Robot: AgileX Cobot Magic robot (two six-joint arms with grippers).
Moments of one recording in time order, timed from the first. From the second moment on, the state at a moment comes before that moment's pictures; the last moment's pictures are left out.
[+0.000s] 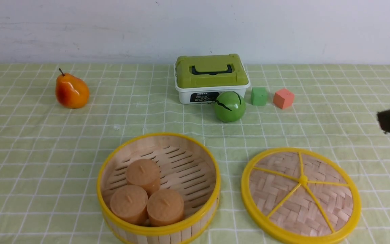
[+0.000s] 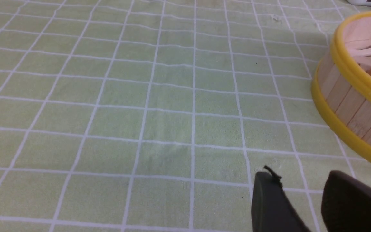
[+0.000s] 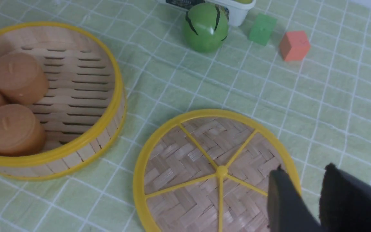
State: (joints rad) right arm 0.29 0.87 -0.94 0.13 0.73 -0.16; left arm 0.00 -0.01 0.03 0.01 0.39 -0.16
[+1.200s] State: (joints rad) right arm 0.29 0.42 -0.58 0.15 0.59 -0.14; left arm 0.00 -0.01 0.03 0.01 0.39 -0.16
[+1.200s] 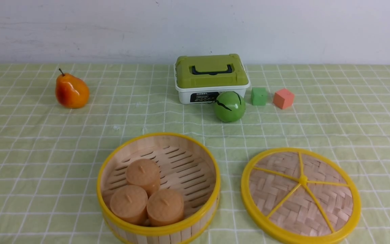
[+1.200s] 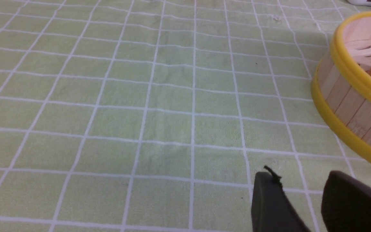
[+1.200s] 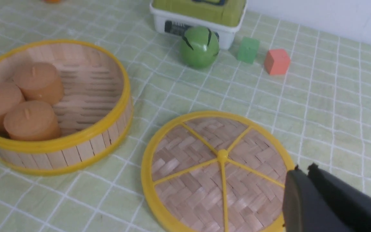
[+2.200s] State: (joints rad) right arm 0.00 -0.01 0.03 -0.08 0.34 0.21; left arm 0.00 -0.01 0.03 0.01 0.39 -0.16
